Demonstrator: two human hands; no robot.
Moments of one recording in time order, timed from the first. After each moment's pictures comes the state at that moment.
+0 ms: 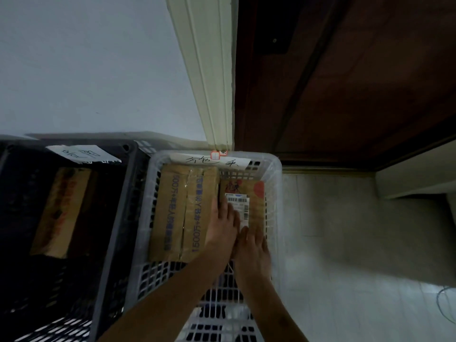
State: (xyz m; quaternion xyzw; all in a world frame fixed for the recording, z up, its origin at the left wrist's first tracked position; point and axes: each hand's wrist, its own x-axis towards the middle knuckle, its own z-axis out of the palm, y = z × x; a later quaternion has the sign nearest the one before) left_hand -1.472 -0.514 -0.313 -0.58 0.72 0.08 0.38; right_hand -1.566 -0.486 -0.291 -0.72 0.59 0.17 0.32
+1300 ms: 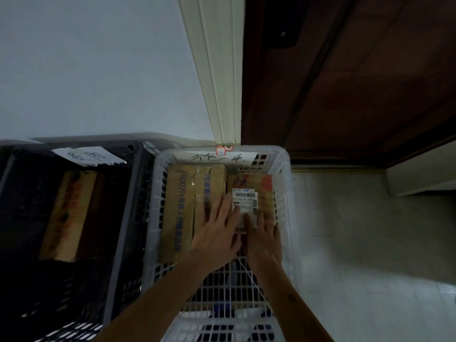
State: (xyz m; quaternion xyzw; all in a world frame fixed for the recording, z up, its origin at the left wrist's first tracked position) left_hand -1.426 -0.491 -0.312 -0.65 0.74 0.14 0.11; right_hand -1.567 -0.514 -0.352 -0.72 0.60 0.16 0.32
